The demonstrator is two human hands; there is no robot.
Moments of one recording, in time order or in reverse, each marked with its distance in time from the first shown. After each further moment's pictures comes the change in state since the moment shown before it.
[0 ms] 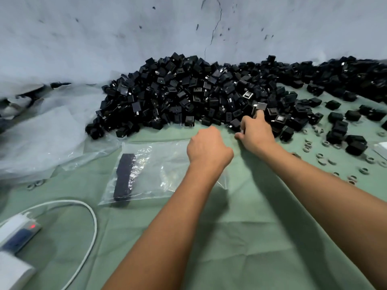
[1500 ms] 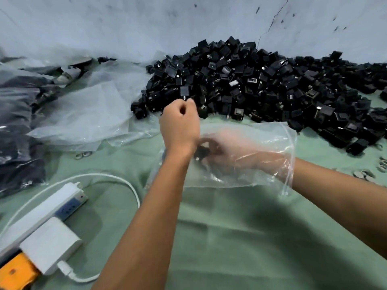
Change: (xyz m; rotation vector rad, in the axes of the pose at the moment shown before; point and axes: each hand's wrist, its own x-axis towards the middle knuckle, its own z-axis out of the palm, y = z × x) left_hand 0.019 -0.139 -0.067 -0.743 0.509 -0.233; right_hand -0.060 -0.172 0.020 0.085 -0.531 -0.781
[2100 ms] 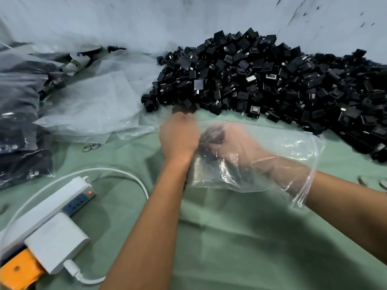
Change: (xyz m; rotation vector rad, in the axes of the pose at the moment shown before) left_hand 0.015 -0.061 -0.011 0.218 0.025 -0.053; right_hand 0.033 0.002 0.030 0.273 0.232 0.176
